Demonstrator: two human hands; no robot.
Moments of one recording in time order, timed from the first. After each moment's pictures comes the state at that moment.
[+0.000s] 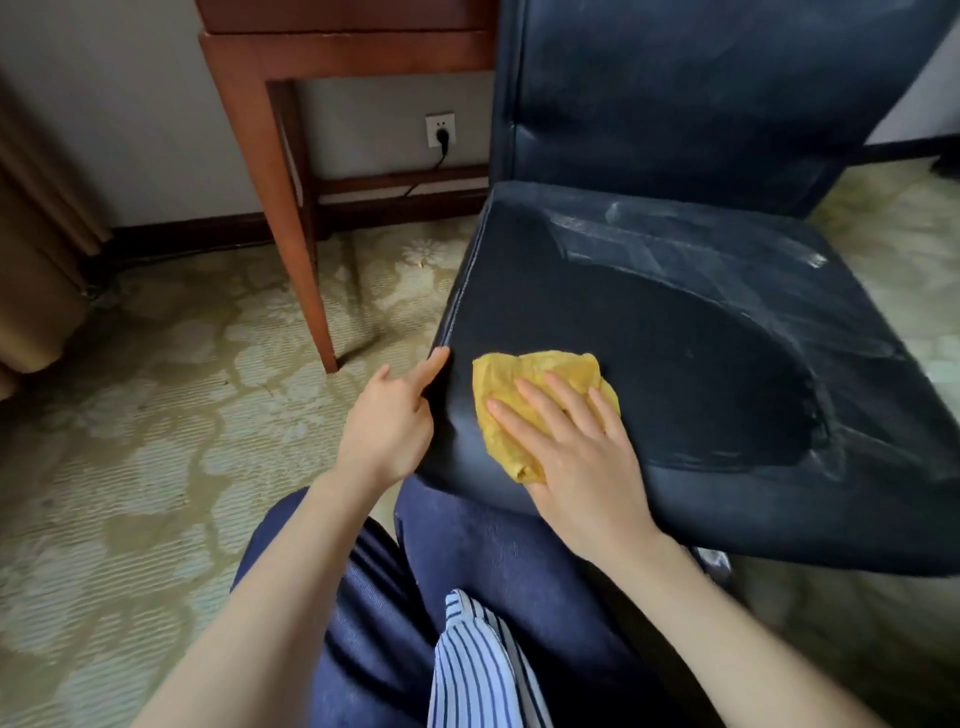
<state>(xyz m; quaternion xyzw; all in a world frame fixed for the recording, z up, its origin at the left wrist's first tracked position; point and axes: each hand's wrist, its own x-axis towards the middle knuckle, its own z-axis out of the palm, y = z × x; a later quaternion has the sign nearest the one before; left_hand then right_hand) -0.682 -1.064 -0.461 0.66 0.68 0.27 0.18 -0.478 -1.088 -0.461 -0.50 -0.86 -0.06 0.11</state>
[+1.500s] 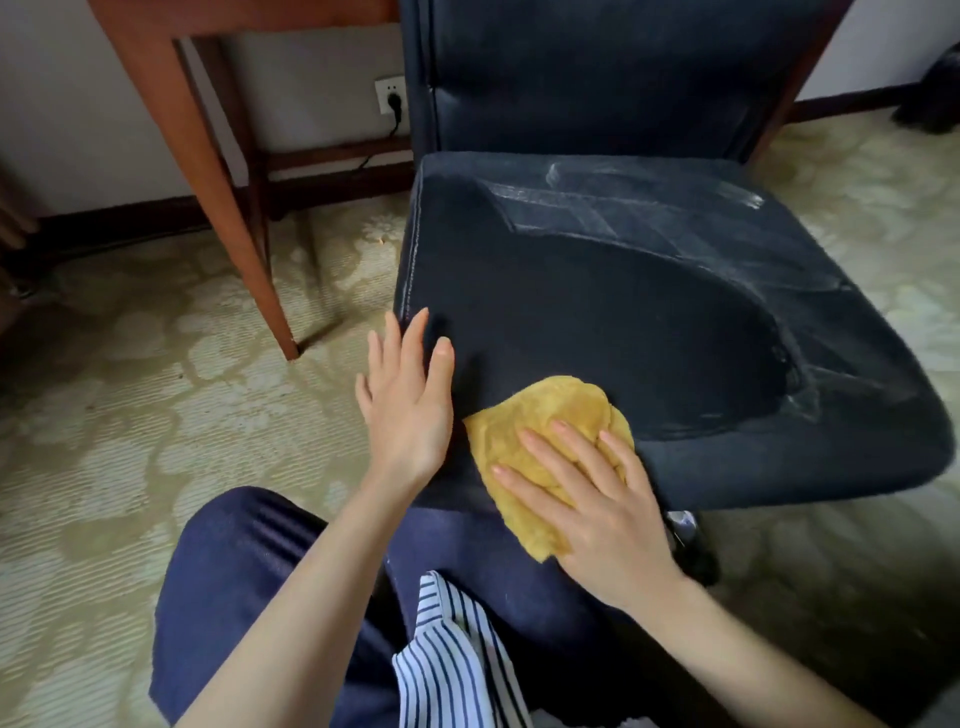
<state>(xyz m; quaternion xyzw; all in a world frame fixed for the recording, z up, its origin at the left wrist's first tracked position) -0.602 -1.068 -0.460 0.55 0.70 0.39 0.25 -0.412 -1.122 -0.514 -0.41 -0.86 -0.20 0.23</state>
